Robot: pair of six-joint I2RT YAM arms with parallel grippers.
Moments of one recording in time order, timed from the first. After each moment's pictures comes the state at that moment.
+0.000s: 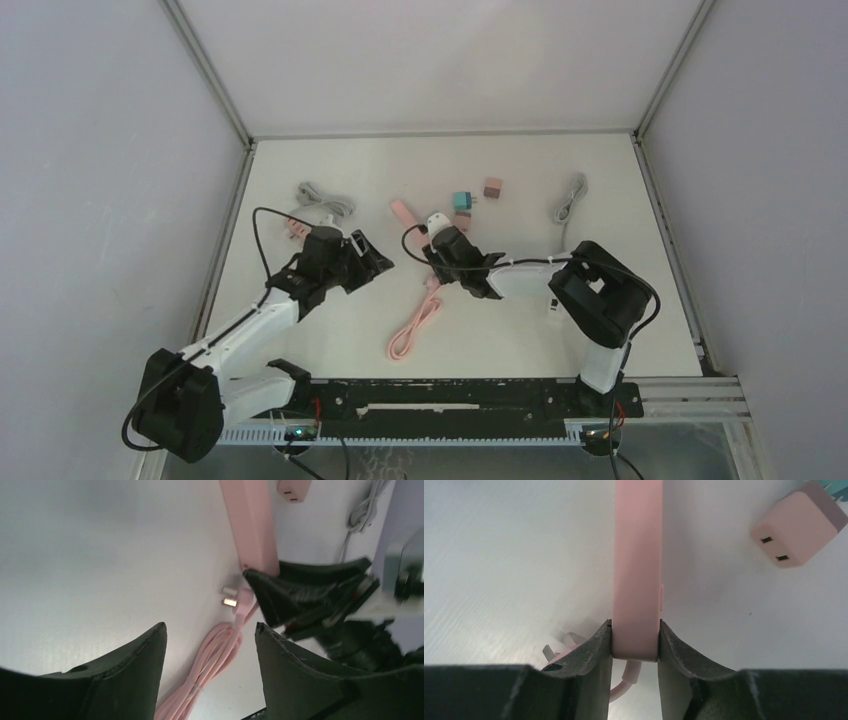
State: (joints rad) left arm -0.43 1.06 0.58 -0.22 0.09 -0.87; right arm 0.83 1.81 0.94 0.13 0.19 0.12
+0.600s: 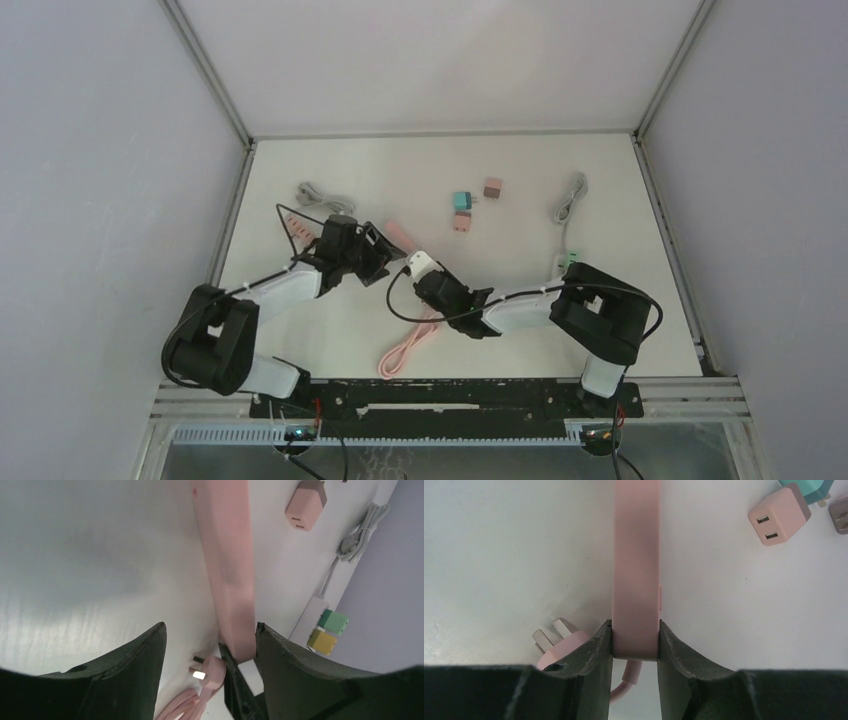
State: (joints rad) left arm -0.39 1.39 0.63 -0.01 0.20 -1.07; right arm 1.09 1.75 0.80 0.18 0.54 -0.01
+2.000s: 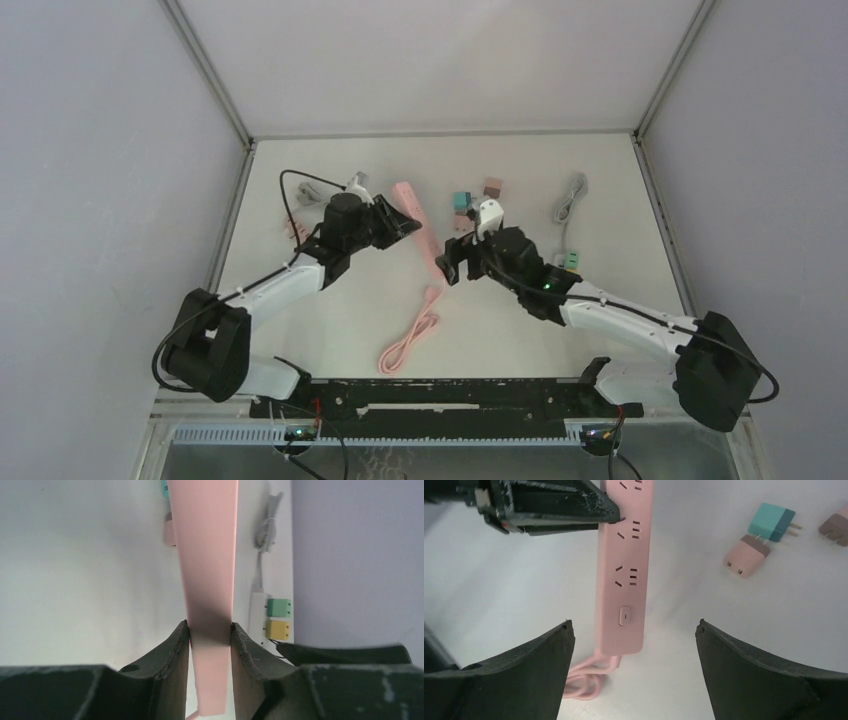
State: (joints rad) left arm -0.46 1.41 0.77 0.18 0.22 -0.95; right arm 0.88 1.23 0.71 0.10 0.17 0.23
